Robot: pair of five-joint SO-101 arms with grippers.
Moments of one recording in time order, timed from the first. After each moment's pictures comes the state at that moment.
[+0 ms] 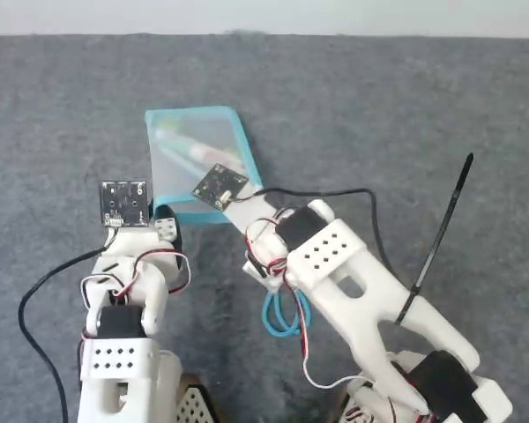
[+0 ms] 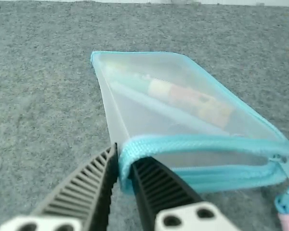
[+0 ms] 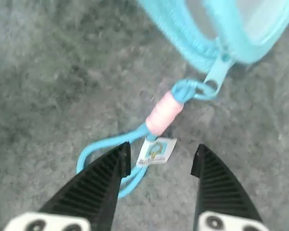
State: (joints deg) left arm -7.9 -73.0 84.9 34.0 5.3; right arm -42.7 -16.1 30.2 68.5 14.0
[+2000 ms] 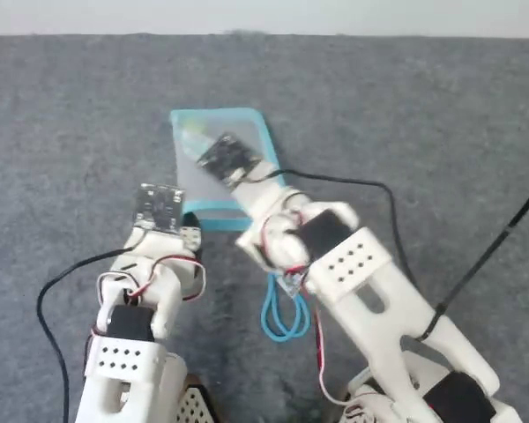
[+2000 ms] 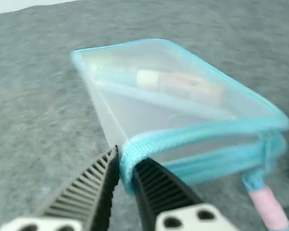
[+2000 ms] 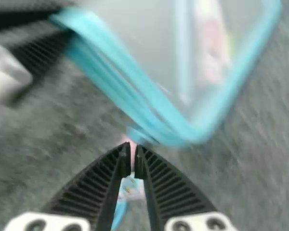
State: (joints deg) left arm -0.6 -73.0 84.9 37.0 0.6; right arm -39.2 -24.4 30.0 63.6 11.0
